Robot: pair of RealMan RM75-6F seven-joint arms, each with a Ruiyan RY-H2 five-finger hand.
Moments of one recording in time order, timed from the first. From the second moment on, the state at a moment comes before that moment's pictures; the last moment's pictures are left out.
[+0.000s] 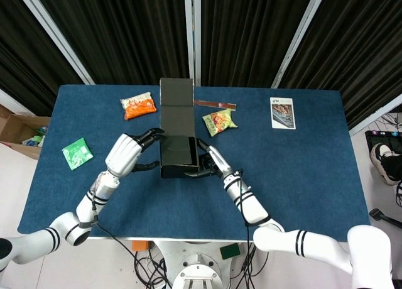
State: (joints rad) left arm -0.64 -1.62 -0.15 -1.15 1.69 1.44 -0.22; right arm 0.76 -1.84 0.42 -1.43 -1.09 0.80 0.50
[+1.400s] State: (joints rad) left arm -0.69 -1.76 -0.01 -0.83 1.76 1.41 -0.27; right arm 0.82 -1.96 0.36 -1.12 -1.22 0.76 0.64
